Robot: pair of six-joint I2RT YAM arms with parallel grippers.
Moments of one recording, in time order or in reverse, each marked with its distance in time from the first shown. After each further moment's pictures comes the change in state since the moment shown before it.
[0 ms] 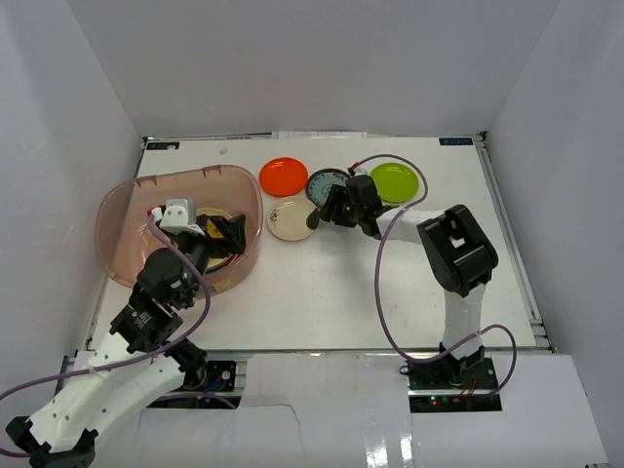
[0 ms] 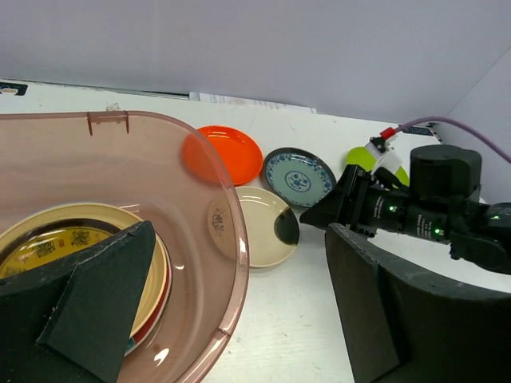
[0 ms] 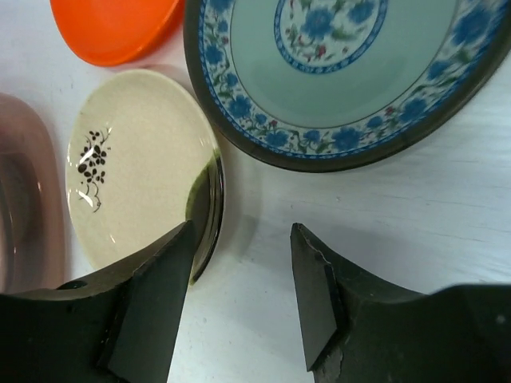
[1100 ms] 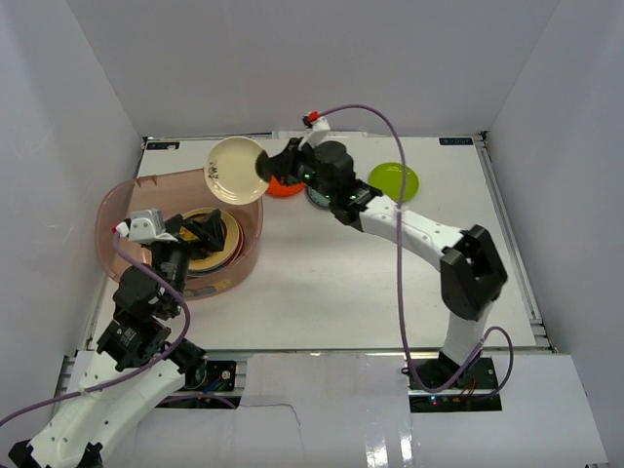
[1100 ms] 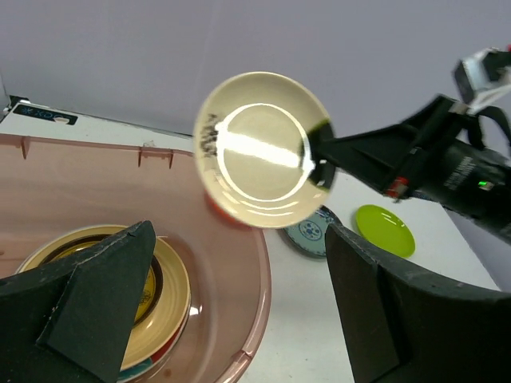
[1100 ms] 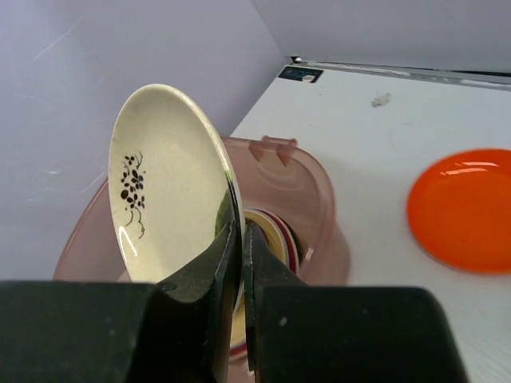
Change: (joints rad) left arm 0.072 -0.121 -0.009 0.018 -0.042 -0.001; right arm 0.220 -0.202 0.256 0.116 0.022 -0.064
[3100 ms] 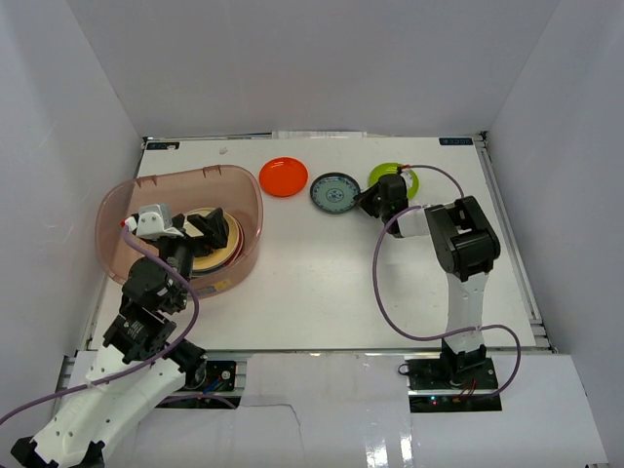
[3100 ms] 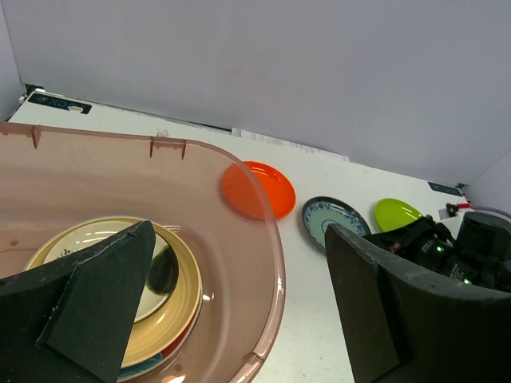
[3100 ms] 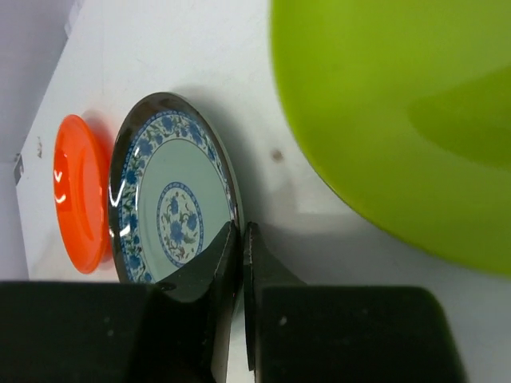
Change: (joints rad) left arm 0.027 0.043 -0.014 0.013 -0.012 0.001; right arm -0.425 0.385 -0.248 0.181 0.056 0.410
